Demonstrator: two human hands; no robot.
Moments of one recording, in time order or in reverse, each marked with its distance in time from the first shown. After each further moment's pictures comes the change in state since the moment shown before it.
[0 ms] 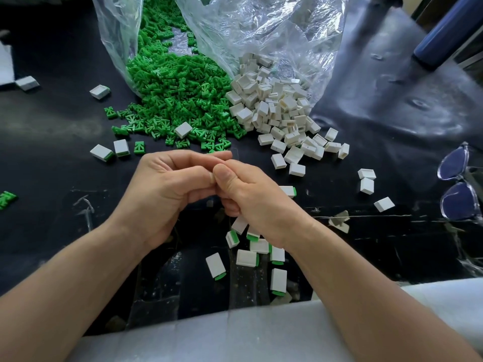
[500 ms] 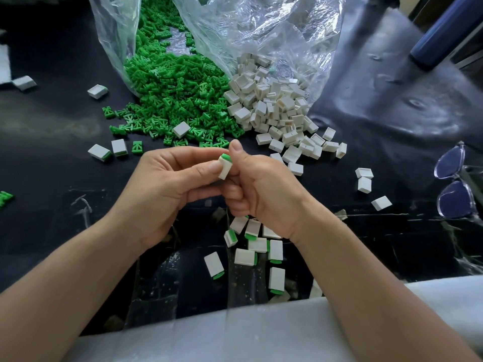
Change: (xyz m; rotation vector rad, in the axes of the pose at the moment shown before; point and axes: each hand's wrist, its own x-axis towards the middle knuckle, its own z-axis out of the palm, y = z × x) left_hand 0.002 0.000 -0.005 0.048 -0.113 0.035; right_hand 0.003 -0.003 -0.015 0.512 -0.145 0.133
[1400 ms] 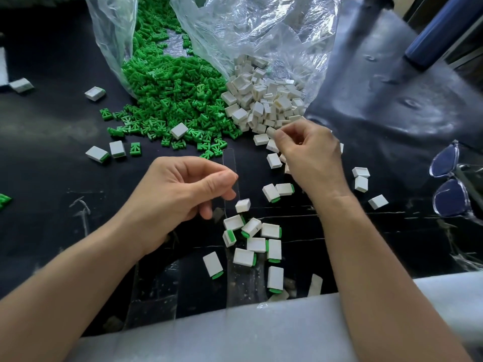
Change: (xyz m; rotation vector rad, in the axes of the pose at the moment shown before) left_hand -0.005 0.003 0.006 0.292 -0.023 -0.049; right_hand 0.004 -0.012 -0.049 -0.870 0.874 -0.279
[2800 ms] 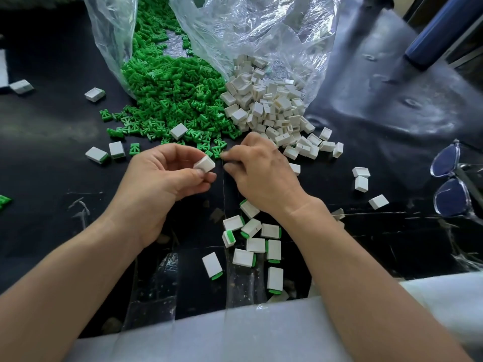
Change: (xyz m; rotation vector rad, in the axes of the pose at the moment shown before) left_hand 0.012 -0.007 -0.005 -0.195 0.245 -0.025; right_hand -0.015 -0.014 0.035 -0.319 -0.329 -0.356
